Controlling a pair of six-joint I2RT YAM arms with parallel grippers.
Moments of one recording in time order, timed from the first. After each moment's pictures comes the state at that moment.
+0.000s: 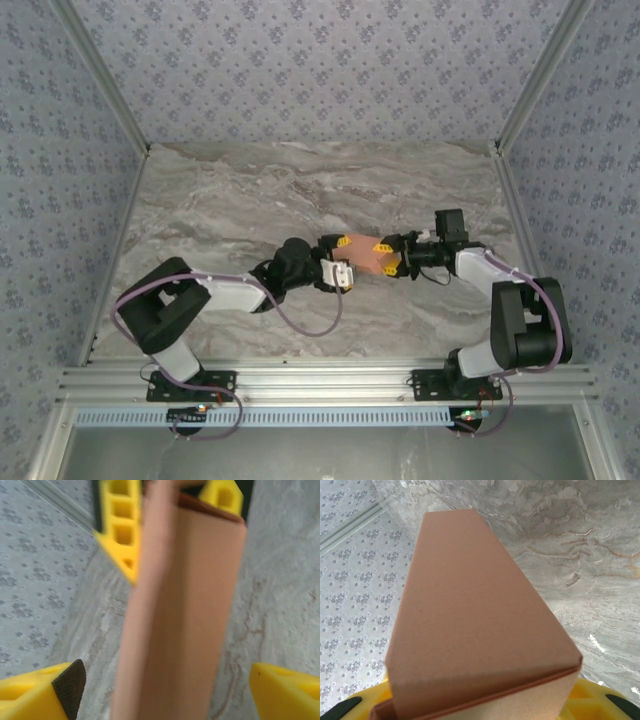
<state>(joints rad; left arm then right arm) -0.90 1.67 0.68 0.64 0.18 0.83 0.10 1.43 0.69 -0.21 -1.01 1.25</state>
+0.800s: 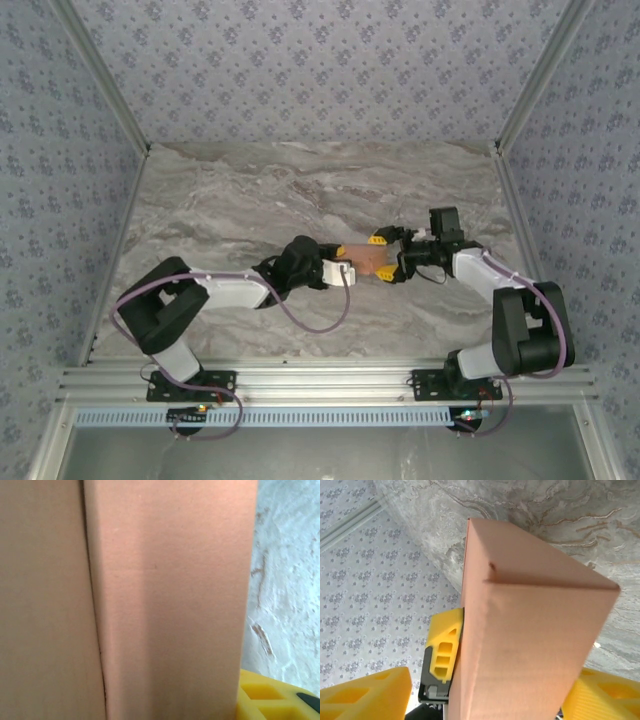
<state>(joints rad) -0.91 1.65 0.75 0.37 0.04 0.89 0.14 1.40 0.69 -0.21 -0.98 1.31</state>
